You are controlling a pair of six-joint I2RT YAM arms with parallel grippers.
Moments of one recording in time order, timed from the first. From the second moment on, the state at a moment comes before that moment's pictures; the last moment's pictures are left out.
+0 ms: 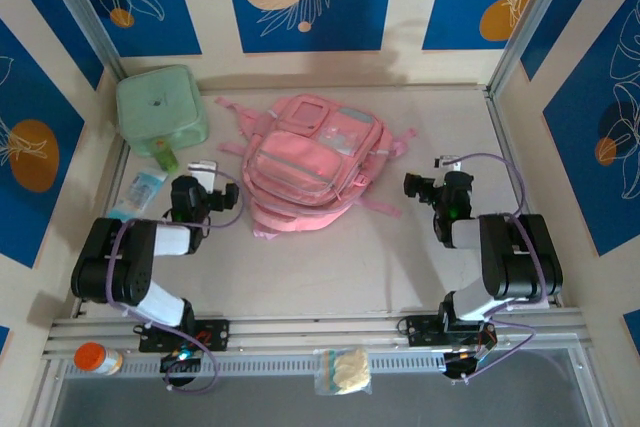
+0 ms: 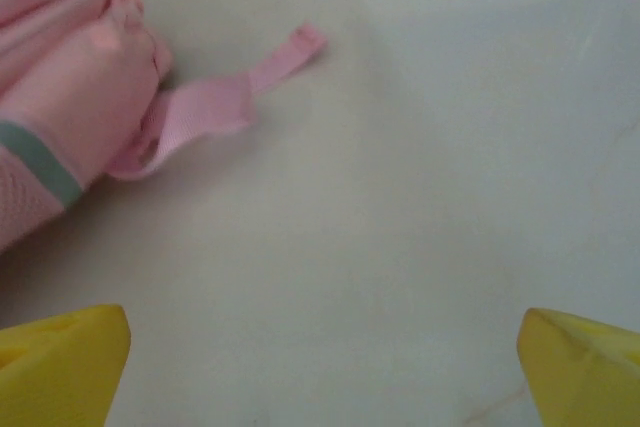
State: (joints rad) left arm -0.08 1.54 0.37 0.75 0.02 0.08; right arm -0.01 1.52 0.38 0.67 -0.05 0.11
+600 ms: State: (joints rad) left arm -0.08 1.56 0.36 0.82 -0.03 0.07; right arm 0.01 1.53 0.39 0.70 -0.13 0.10
